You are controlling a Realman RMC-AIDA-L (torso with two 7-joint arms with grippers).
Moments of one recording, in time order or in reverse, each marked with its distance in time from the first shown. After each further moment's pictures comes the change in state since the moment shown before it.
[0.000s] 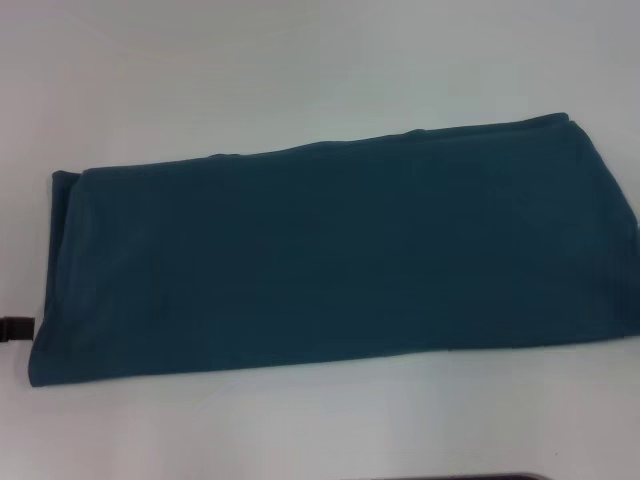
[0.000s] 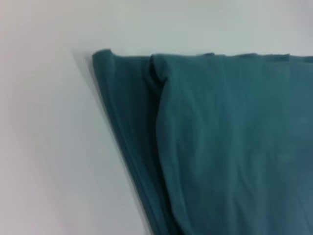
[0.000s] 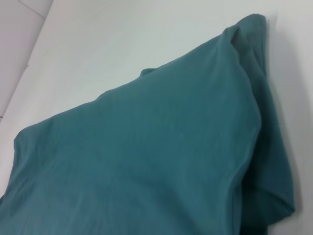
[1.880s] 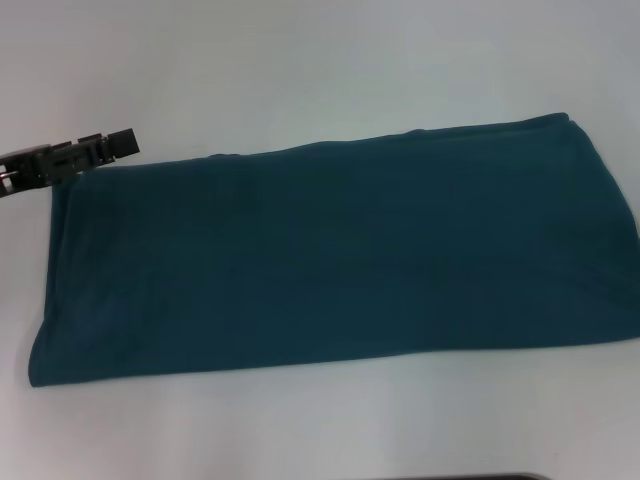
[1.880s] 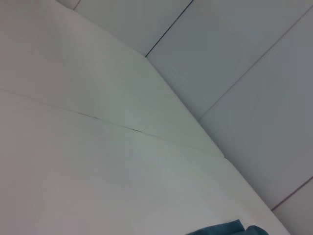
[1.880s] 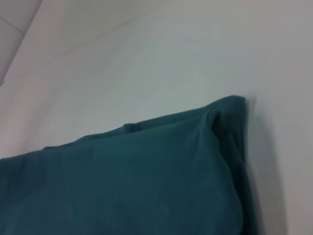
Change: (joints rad) left arm -0.086 -0.114 -0.117 0.115 -0.361 -0.139 0.145; right arm 0.147 -0.031 0.080 -0.046 -0.102 0.034 0.083
